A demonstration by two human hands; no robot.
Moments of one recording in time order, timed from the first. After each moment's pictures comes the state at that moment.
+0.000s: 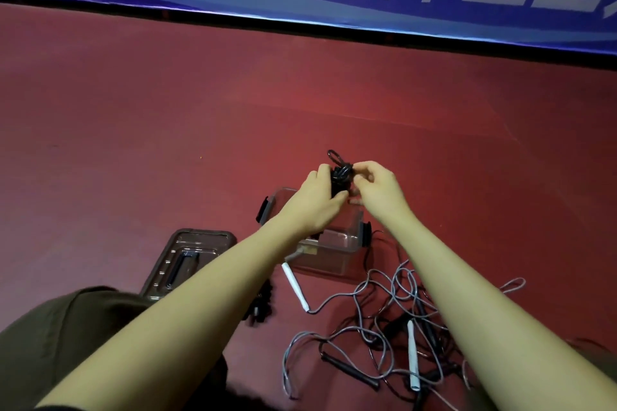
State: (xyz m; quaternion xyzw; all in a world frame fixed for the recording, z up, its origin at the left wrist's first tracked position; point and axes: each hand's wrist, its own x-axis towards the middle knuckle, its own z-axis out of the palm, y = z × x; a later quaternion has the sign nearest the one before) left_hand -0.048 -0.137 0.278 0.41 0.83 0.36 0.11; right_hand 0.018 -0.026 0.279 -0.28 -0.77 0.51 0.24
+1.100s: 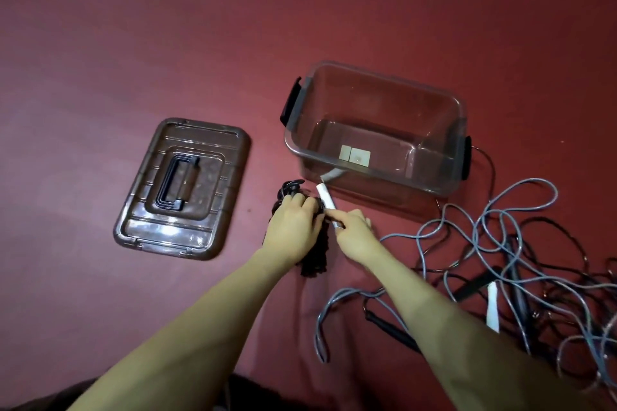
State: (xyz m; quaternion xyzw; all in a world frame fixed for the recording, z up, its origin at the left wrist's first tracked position) left_hand -0.119 -0.189 -0.024 0.33 0.91 0.21 0.15; right_hand -0.051 -0.072 -0.040 -0.33 -0.84 0.39 -0.20
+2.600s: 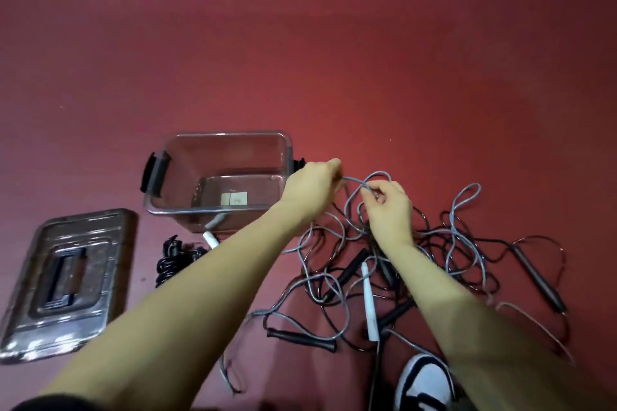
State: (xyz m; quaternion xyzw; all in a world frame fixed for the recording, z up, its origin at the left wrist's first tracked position) left_hand -0.023 0.025 0.117 0.53 0.81 0.22 0.12; right_hand 0.104 0.090 0.078 -0.47 -0.74 0.37 0.32
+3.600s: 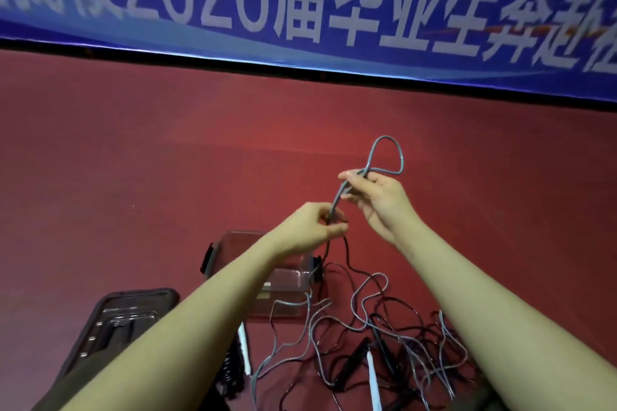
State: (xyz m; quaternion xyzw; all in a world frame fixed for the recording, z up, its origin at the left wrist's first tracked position) left_hand -0.028 -0.082 0.312 0.51 0.73 0.40 0.23; right_hand 0.068 0.019 0.343 -0.18 -0.57 0.72 0.34
